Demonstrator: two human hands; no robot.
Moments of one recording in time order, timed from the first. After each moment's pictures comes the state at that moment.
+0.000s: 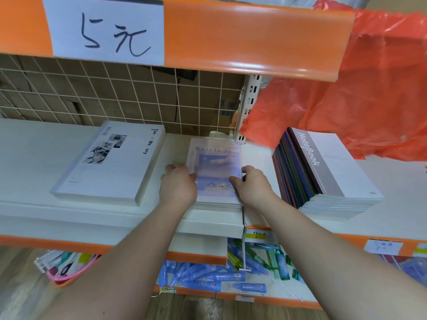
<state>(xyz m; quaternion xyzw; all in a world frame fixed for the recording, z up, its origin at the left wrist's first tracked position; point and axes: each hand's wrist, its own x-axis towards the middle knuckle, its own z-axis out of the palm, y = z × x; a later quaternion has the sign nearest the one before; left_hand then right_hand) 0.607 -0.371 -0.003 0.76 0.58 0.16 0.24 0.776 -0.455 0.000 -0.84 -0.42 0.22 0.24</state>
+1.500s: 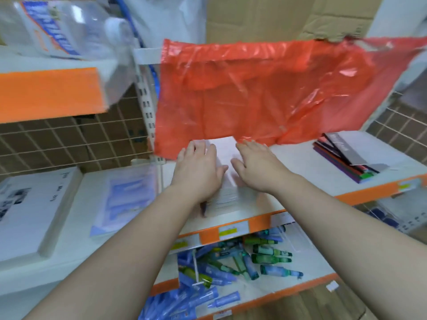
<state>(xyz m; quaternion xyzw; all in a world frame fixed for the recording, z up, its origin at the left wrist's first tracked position) 0.776 -0.499 0.107 0.96 0.28 0.09 0.00 0.909 -0.604 0.105 -0.86 -0.50 -0.02 0.10</state>
